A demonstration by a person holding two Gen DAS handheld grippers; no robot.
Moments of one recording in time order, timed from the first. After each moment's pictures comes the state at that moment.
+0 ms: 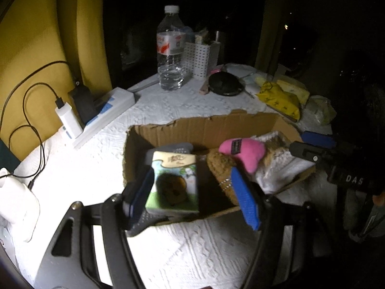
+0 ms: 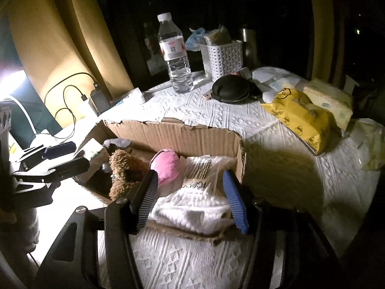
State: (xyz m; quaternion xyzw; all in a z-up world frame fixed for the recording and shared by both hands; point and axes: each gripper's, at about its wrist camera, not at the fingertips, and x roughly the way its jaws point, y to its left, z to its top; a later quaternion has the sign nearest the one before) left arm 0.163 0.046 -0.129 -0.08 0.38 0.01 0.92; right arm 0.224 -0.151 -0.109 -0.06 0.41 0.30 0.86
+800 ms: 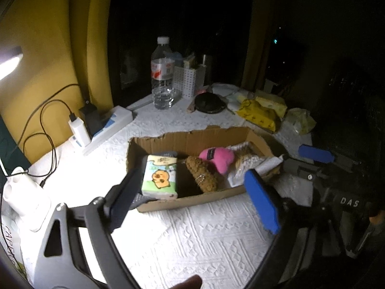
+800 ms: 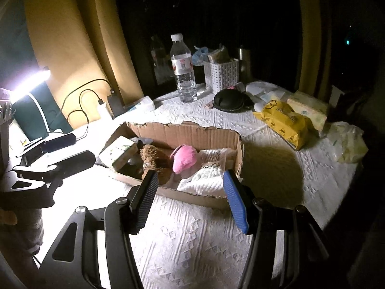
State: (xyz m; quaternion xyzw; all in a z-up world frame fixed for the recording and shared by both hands) left arm 0.109 0.034 -0.081 -0.08 0.33 -0.01 0.94; right arm 0.152 -0.156 -0.057 -0.07 0.38 0.27 0.88
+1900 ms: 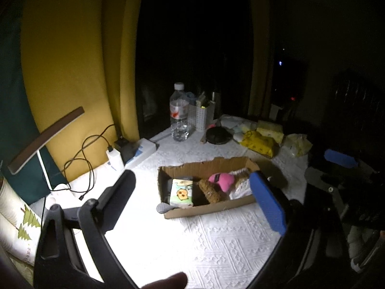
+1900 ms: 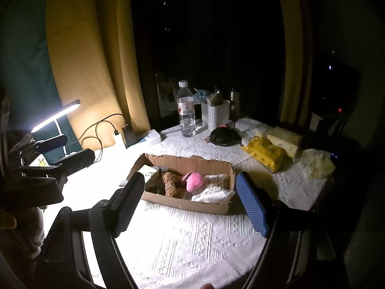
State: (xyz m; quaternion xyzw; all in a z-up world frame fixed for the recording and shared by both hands) left arm 0.033 0.043 0.009 -0.06 0.26 0.03 0.96; right arm 0.071 -0.154 0.038 -0.07 0.30 0.24 0.92
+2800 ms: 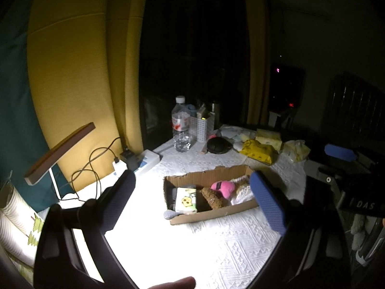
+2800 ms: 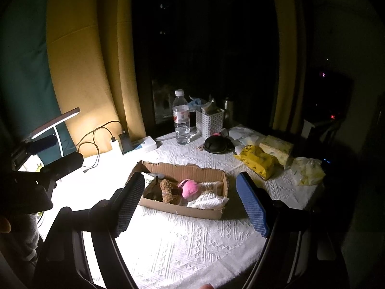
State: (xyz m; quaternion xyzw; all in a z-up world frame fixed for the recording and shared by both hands) left arm 0.013 0.046 0.028 -0.05 0.24 0.03 0.97; right arm 0.062 -0.153 0.058 -0.08 0.28 0.22 0.93
